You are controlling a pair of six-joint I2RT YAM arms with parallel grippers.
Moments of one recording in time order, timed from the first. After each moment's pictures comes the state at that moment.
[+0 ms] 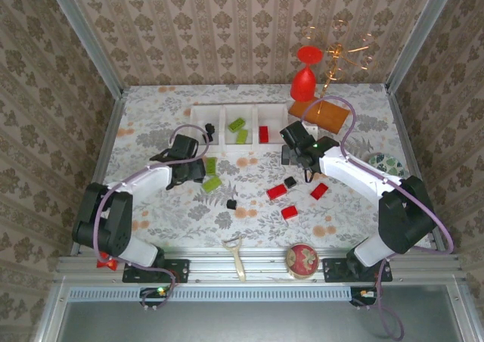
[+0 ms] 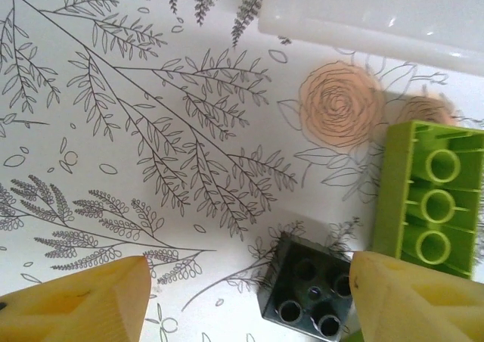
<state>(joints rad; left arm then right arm) -0.40 1.47 0.81 -0.41 -0.15 -0.50 0.53 1.53 1.12 -0.69 0.46 0.58</state>
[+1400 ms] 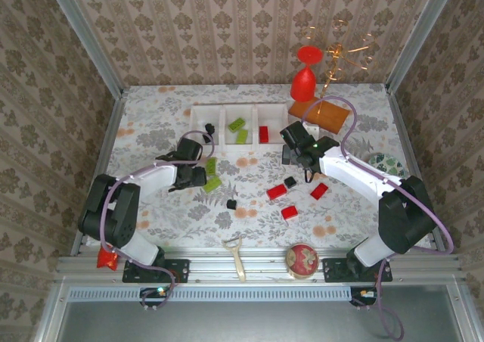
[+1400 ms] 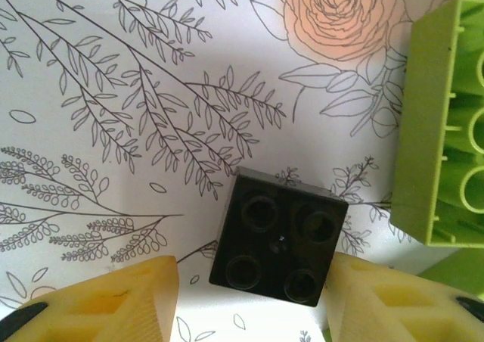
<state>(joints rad) -0.42 1.56 0.81 -0.44 -0.09 -0.45 0.53 1.53 1.12 -0.71 0.47 0.61</state>
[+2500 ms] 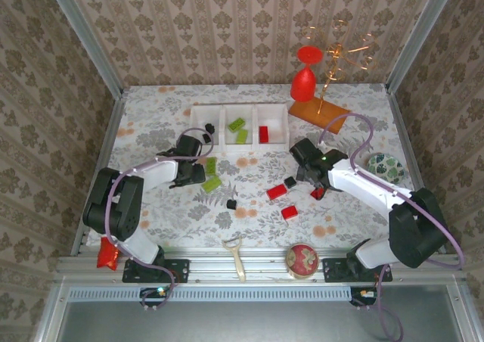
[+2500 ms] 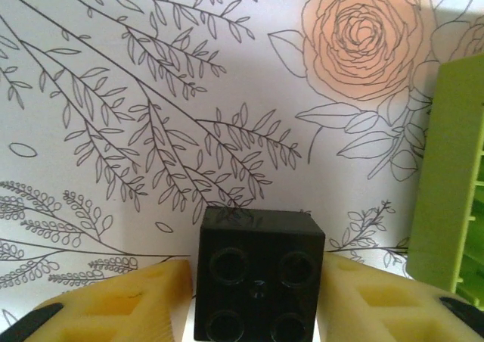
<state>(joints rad) -0.39 1.63 0.85 -0.43 -0.08 -0.46 0.51 1.42 0.94 -0.85 0.49 0.84</state>
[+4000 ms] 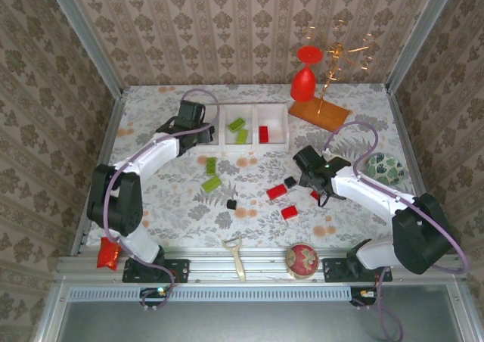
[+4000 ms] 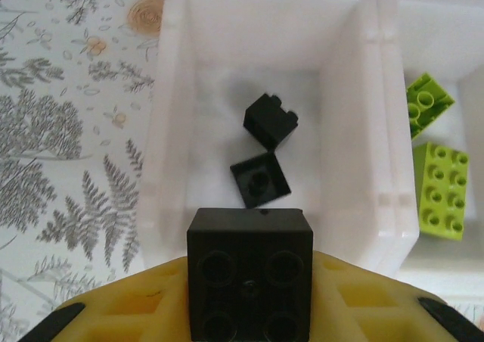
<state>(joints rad) -0.41 1.69 1.22 -0.38 -0.17 -0.35 0.51 1.36 0.84 -0.82 0.49 0.90</state>
